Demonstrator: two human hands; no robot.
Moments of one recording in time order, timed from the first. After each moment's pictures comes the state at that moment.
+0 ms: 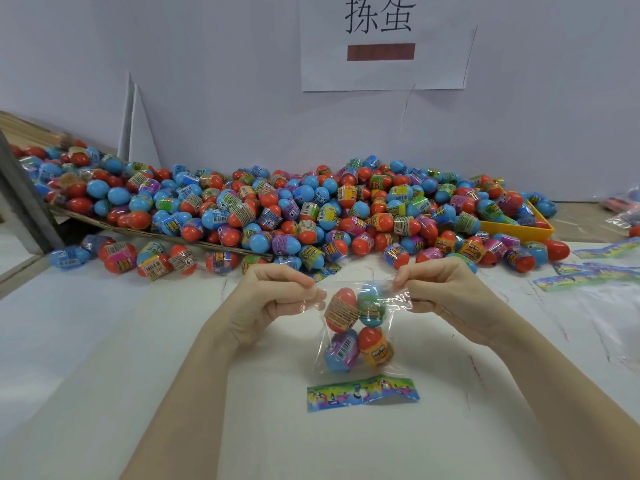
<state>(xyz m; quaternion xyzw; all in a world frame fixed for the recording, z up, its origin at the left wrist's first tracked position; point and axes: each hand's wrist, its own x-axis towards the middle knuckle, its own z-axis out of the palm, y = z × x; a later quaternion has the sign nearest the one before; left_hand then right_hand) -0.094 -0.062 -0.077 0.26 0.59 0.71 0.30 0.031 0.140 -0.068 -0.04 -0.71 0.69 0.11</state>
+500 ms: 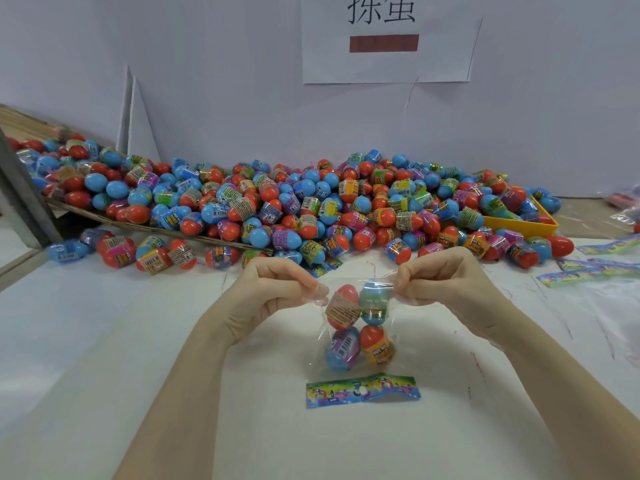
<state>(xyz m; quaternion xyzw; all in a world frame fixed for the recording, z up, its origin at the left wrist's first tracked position) -0.097 -0.066 -0.077 0.32 0.60 0.67 0.30 0.033 0.135 -0.063 -0.01 -0.75 0.64 0.15</state>
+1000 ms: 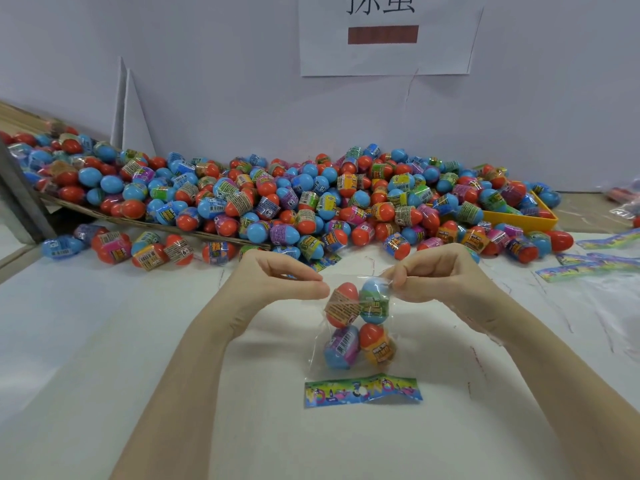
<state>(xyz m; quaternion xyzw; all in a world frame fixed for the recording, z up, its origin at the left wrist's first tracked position) -0.094 -0.063 -0.073 0.35 0.68 0.61 0.22 0.032 0.138 -0.065 0.00 -0.76 0.64 0.11</state>
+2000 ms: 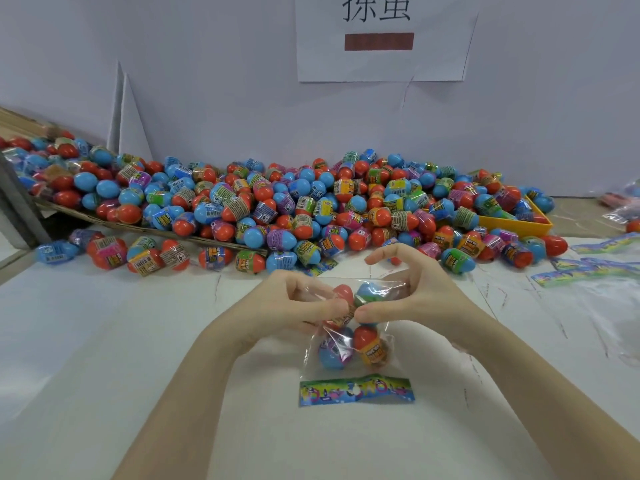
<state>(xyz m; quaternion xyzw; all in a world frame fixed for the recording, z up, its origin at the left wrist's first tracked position) -0.077 -0.055 -0.068 0.36 0.71 0.51 0.33 0.024 0.115 -0.066 -0.09 -0.81 0.58 0.09</state>
